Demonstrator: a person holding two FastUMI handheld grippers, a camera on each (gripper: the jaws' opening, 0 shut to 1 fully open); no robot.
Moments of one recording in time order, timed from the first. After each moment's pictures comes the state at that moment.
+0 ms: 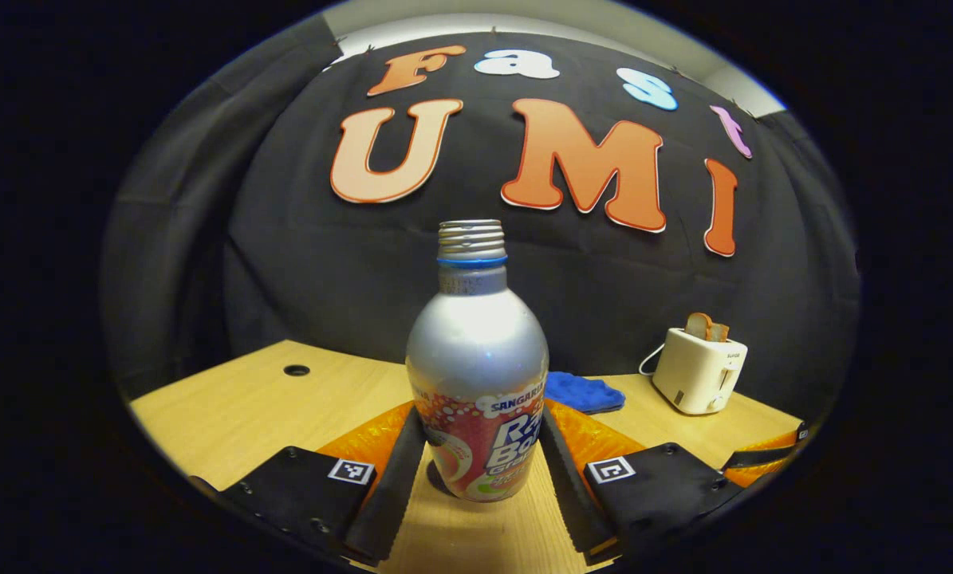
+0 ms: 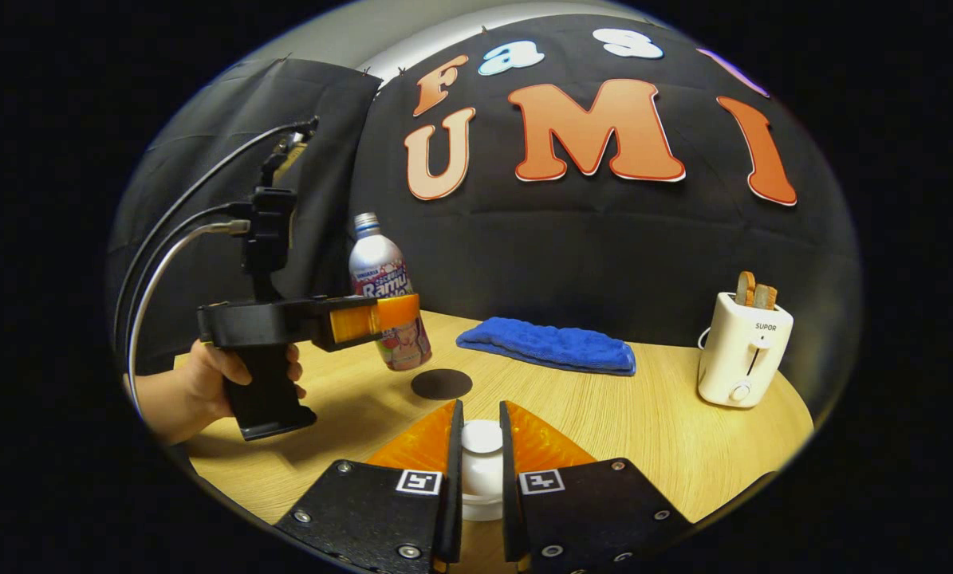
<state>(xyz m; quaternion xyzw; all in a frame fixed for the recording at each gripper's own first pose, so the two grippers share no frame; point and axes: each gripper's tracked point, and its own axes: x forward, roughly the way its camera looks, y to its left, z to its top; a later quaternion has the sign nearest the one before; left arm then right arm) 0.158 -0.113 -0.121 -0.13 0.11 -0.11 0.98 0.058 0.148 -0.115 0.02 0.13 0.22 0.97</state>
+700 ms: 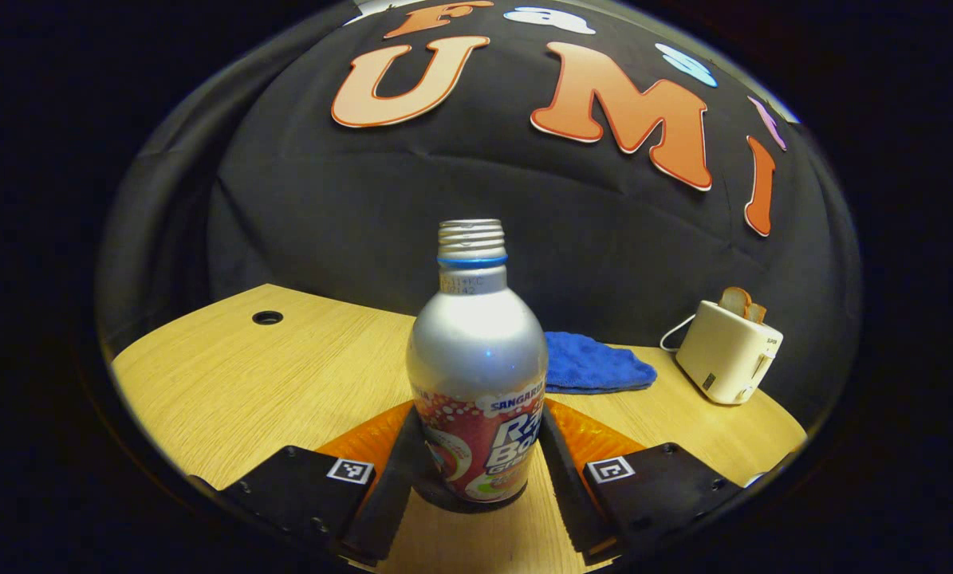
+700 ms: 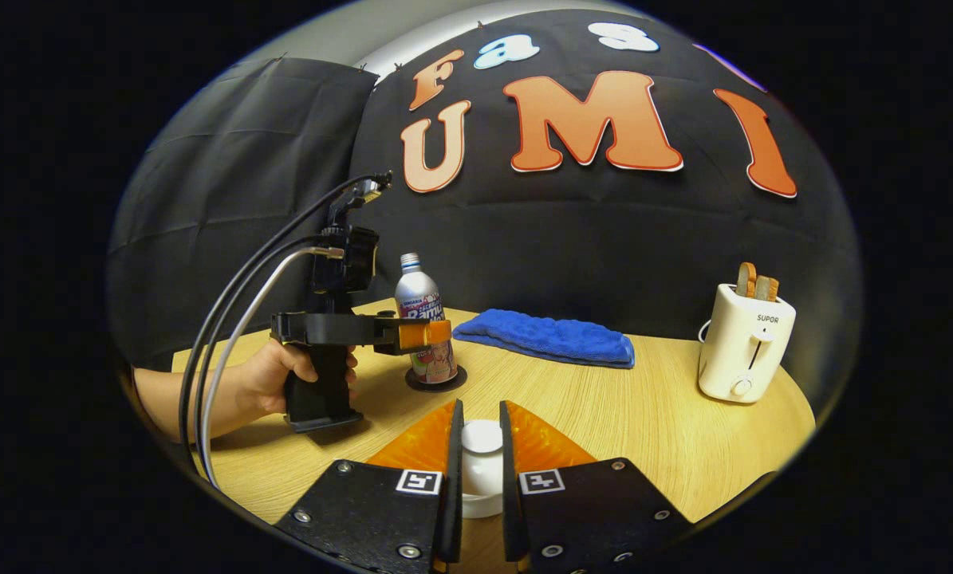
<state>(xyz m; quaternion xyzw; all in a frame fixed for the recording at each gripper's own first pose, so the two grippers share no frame) 0.212 -0.122 -0.191 -0.11 0.18 -0.10 0.97 0.062 0.145 -0.128 0.02 0.15 0.22 0.96</state>
